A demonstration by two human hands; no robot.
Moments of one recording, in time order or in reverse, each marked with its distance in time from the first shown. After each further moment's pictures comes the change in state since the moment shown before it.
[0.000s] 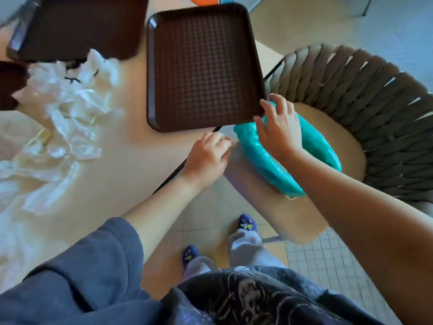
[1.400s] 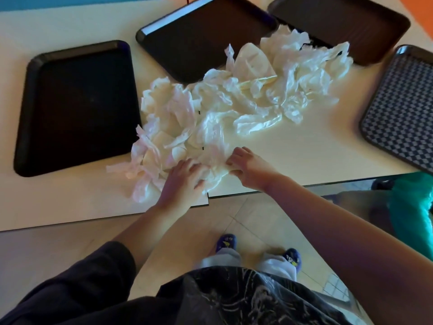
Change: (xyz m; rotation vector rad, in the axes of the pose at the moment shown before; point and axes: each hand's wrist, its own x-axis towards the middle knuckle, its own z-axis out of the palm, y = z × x) left_hand -0.407 -0.132 -0.144 0.164 0.298 -0.793; right_hand -0.154 -0.400 0.104 0.280 -0.699 -1.060
